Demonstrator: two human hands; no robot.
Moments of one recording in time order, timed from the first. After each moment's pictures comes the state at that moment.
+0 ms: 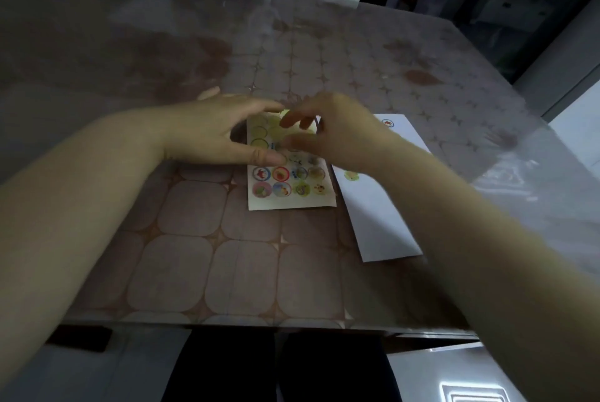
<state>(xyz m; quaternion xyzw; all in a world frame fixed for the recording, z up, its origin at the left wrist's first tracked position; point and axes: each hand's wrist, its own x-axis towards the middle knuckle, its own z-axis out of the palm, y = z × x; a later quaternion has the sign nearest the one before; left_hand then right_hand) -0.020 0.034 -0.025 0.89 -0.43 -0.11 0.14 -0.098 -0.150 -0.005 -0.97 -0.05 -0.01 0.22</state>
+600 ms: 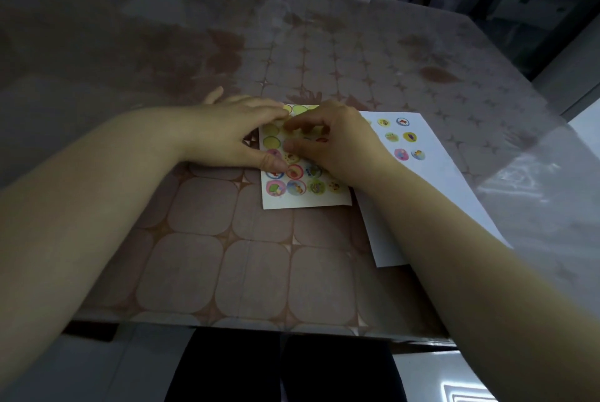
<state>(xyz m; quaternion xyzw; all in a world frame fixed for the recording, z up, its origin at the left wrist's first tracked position) -0.028 0.028 -0.025 0.91 -0.39 -0.15 0.07 -0.091 -0.139 -0.038 -0.95 -0.04 -0.10 0.29</state>
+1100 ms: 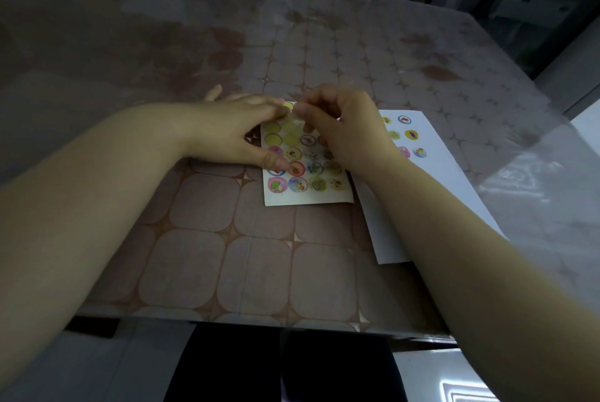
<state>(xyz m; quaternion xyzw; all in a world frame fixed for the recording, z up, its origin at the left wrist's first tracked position) -0.025 0.029 -0.028 0.90 -0.40 -0.14 0.06 -0.088 -0.139 -0.033 -0.90 0.00 -0.12 0.43</state>
